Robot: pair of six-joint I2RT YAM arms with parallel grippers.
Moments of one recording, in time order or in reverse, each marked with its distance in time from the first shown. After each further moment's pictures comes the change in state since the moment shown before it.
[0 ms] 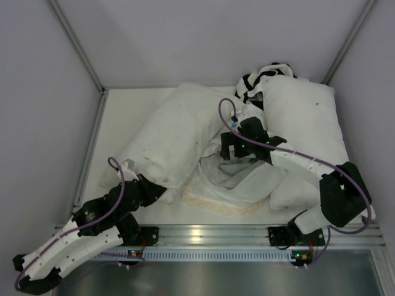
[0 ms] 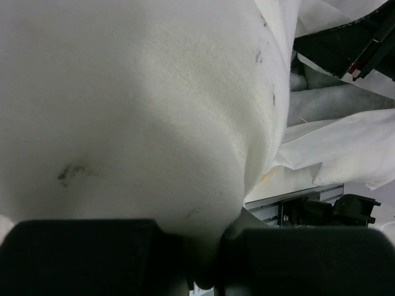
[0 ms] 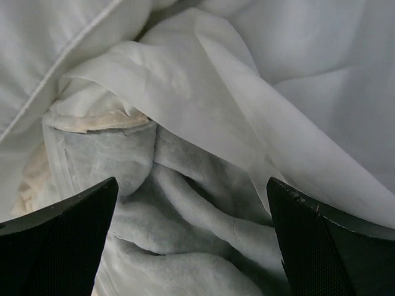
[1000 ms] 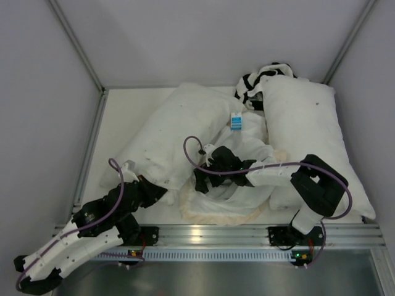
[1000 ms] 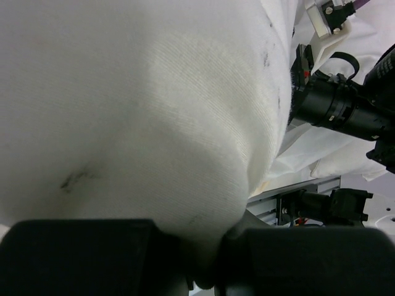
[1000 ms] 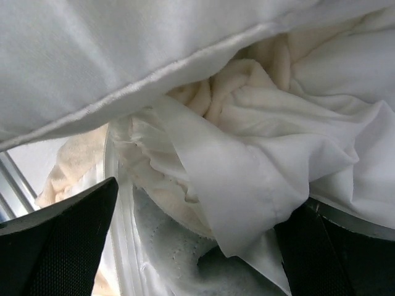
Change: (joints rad) left arm 0.000 -0.026 -0.030 0.010 0.032 0.002; right arm 0.339 0.188 -0.134 0.335 -0.154 0.021
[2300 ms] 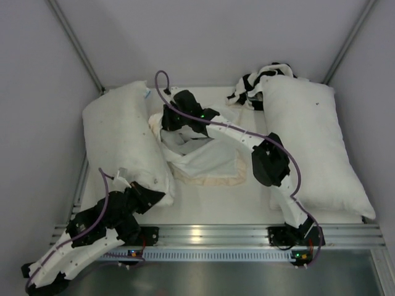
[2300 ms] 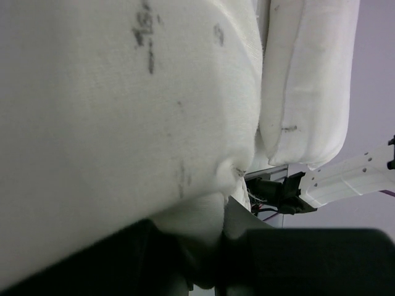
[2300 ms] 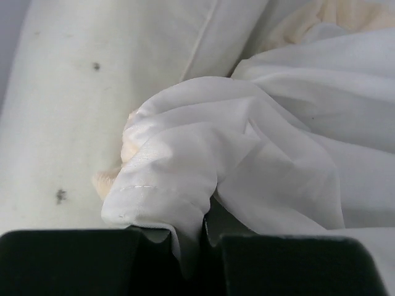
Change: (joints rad) left arm 0.005 -0.229 -0.047 -0.060 0.068 -0.136; right arm -0.059 0.613 1.233 -0.343 0.057 0.140
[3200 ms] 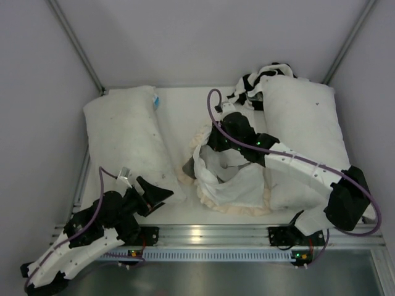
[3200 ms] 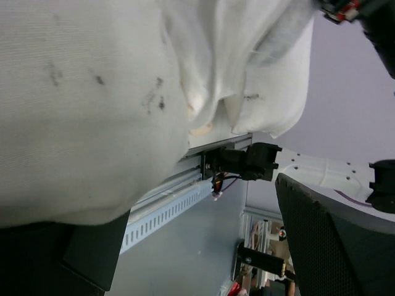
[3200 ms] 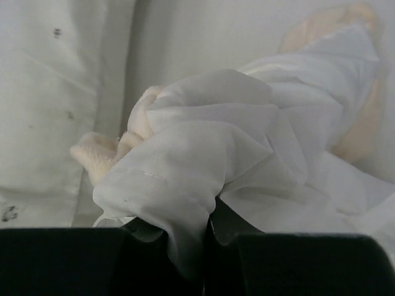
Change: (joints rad) left arm -0.003 -0.001 0.021 0.008 0.119 -0.076; right arm -0.023 -0.846 -0.877 0.046 0.210 -0.008
